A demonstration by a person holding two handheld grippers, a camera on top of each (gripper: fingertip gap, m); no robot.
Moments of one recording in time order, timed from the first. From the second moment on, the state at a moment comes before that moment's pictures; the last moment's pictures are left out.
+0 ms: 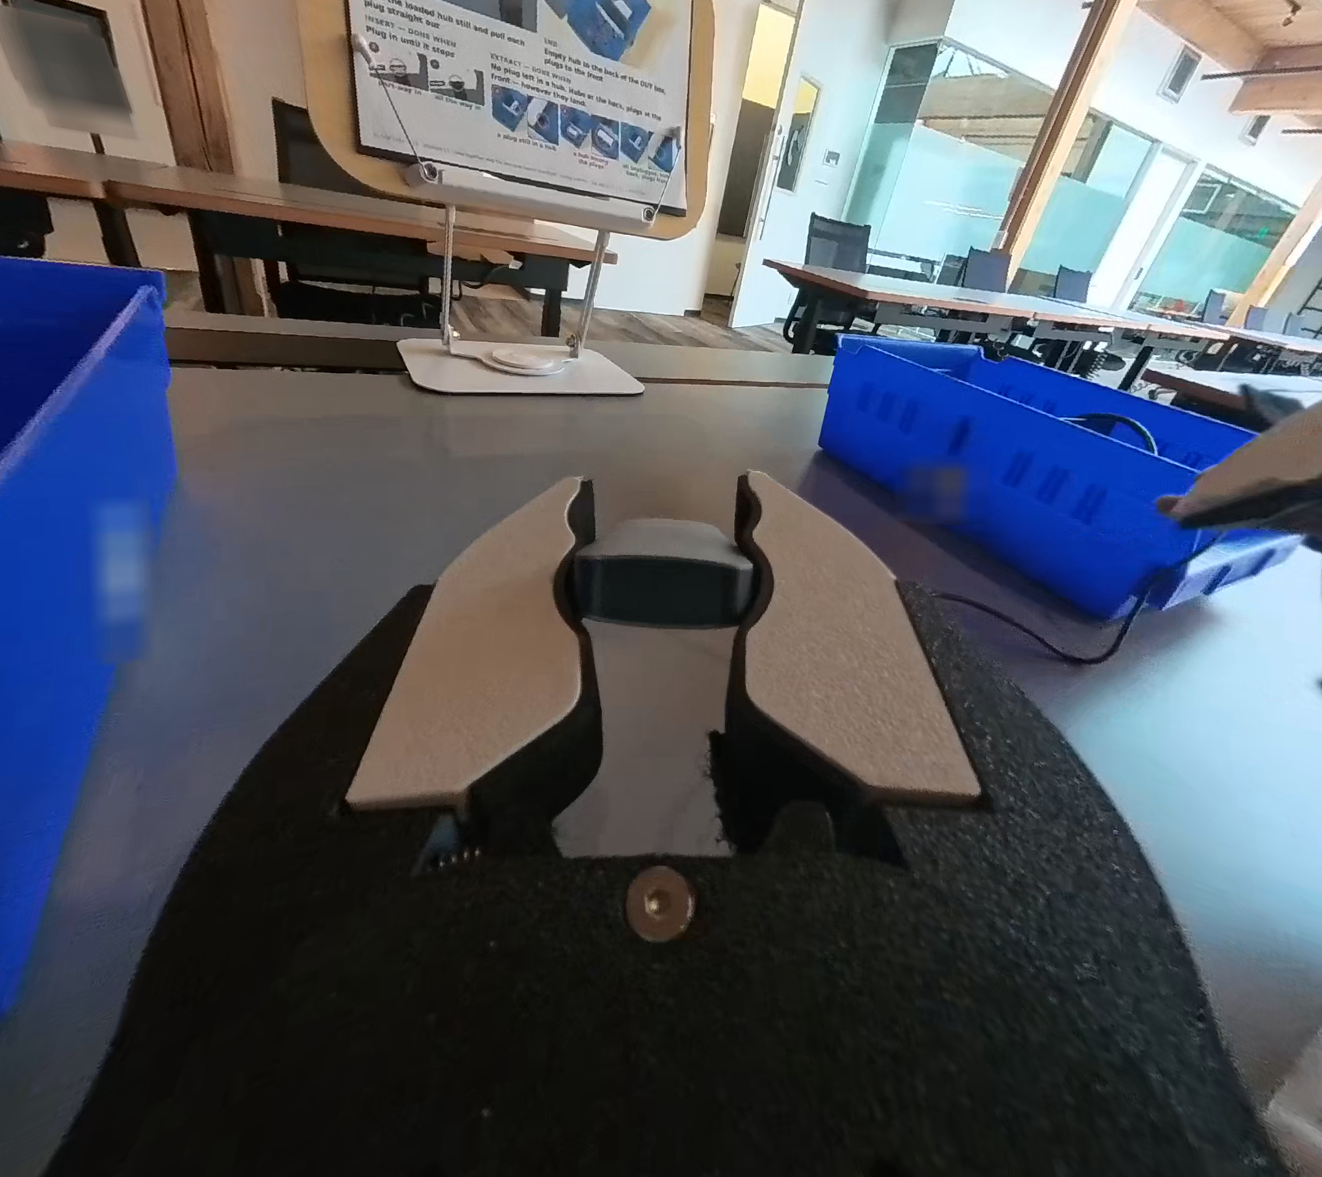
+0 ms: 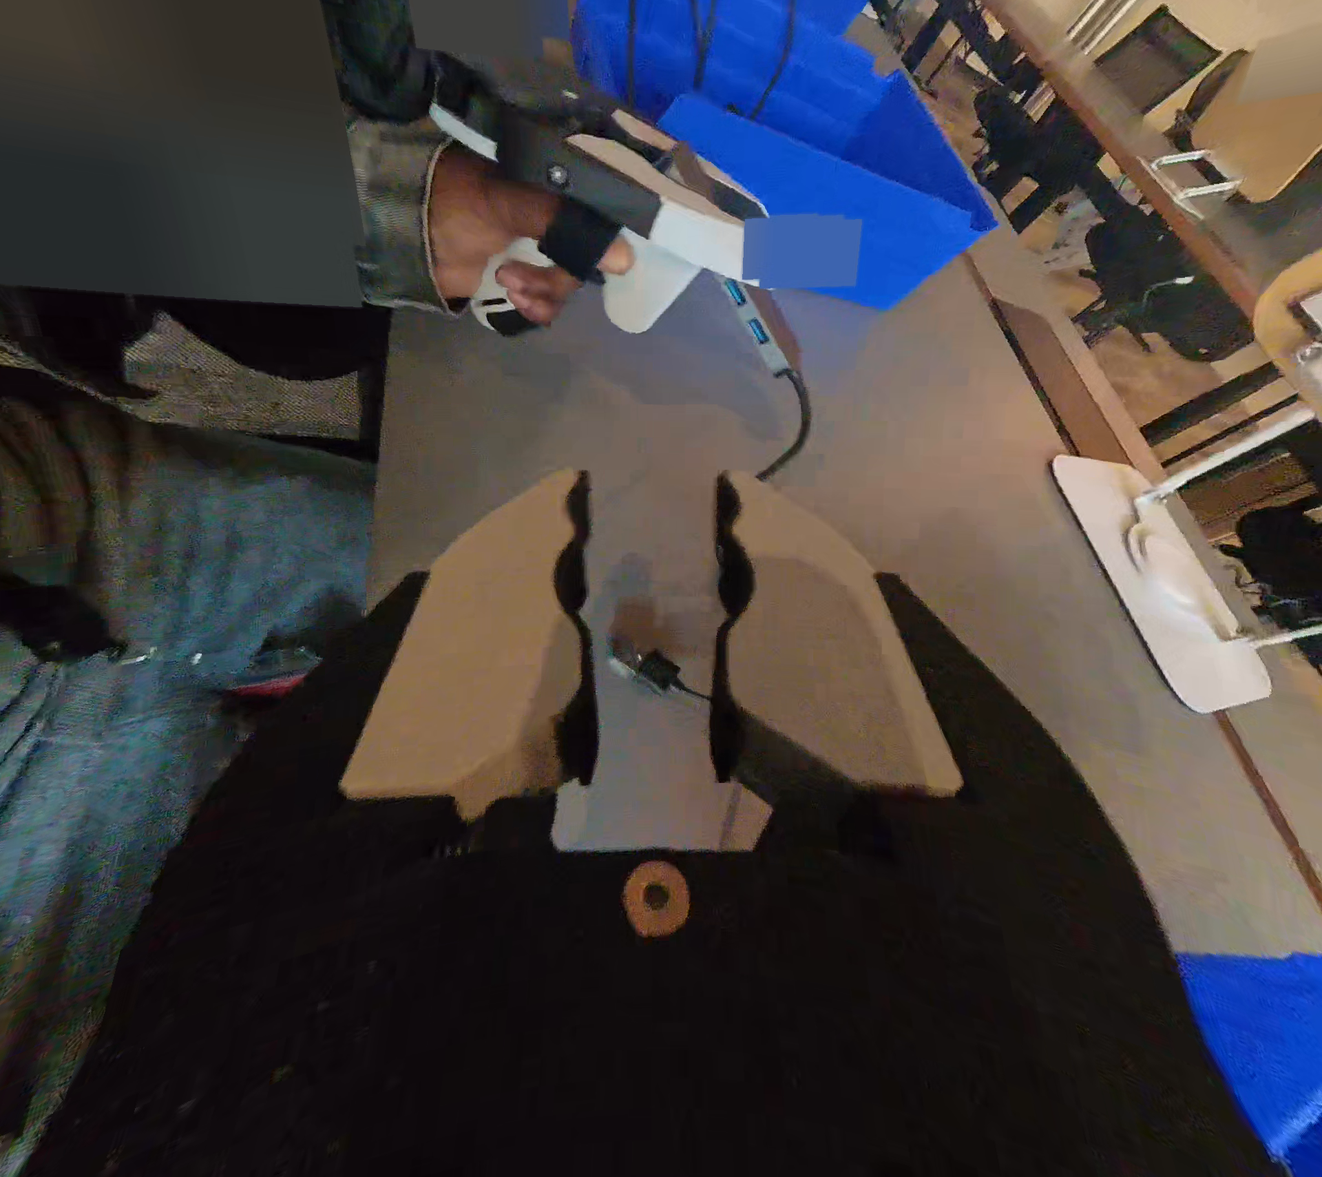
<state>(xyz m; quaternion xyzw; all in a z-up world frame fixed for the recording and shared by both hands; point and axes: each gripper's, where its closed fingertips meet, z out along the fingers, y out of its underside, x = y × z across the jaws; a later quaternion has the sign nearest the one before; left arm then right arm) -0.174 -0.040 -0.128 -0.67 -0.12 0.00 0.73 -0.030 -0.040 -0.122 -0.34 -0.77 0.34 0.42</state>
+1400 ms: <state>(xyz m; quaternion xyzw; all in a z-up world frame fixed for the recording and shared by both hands) -0.174 -0.046 -0.122 -0.67 -0.07 0.02 0.74 -0.036 -0.019 -0.204 -0.46 -0.79 0.40 0.02</state>
